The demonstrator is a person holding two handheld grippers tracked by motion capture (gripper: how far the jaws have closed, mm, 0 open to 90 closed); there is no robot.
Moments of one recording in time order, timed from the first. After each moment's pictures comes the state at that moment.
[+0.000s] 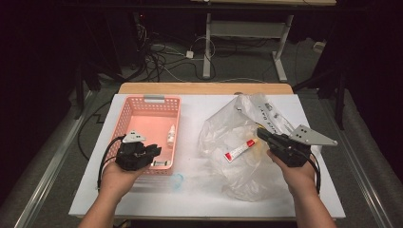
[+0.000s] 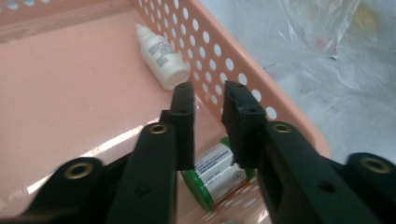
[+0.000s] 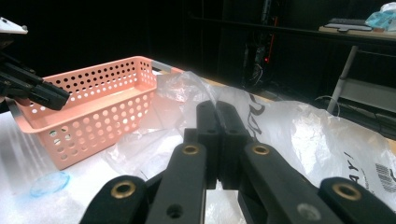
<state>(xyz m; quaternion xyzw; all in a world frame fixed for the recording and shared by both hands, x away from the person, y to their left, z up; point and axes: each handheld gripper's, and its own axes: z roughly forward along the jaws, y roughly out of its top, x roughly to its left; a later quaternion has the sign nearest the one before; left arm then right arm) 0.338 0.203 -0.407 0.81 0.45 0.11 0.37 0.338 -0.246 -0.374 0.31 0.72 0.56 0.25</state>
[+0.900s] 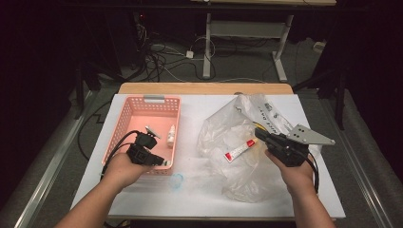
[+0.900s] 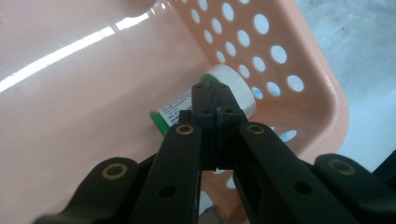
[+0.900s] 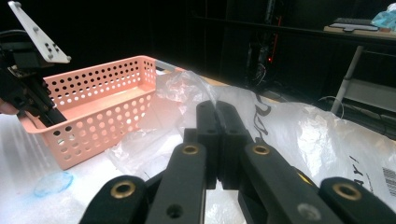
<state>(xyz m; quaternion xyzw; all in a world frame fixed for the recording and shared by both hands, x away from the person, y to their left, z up) 0.371 0.174 -0.411 0.86 0.46 -0.03 0.19 0.339 -0.242 -0.374 0.31 0.73 0.56 0.25</state>
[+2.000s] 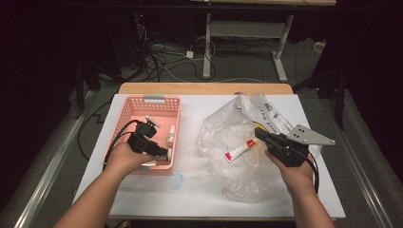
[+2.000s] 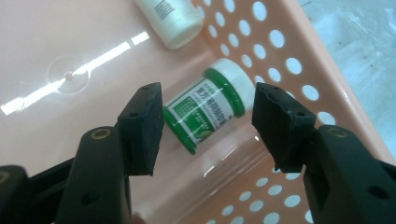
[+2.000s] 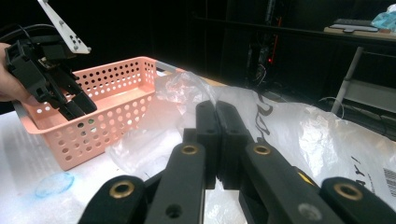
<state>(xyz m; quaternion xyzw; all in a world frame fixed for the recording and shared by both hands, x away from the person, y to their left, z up) 0.403 0.180 -0.408 0.87 0.45 0.01 0.21 0.338 -0.241 -0.373 0.31 0.72 0.57 0.25</state>
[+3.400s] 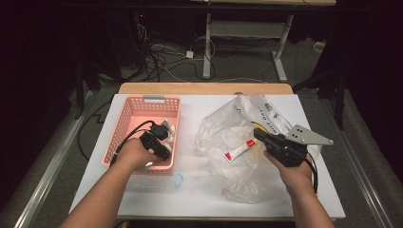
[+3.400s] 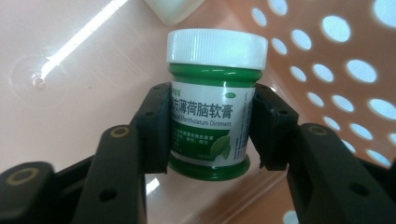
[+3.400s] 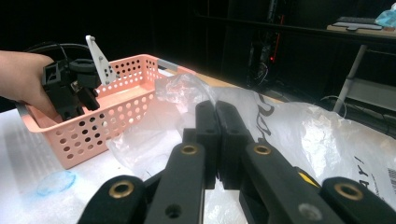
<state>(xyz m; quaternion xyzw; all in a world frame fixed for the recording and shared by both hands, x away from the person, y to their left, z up) 0.431 0.156 -0.438 0.90 0.42 -0.02 0.08 0.339 -0.239 -0.375 0.30 0.73 0.56 0.24</state>
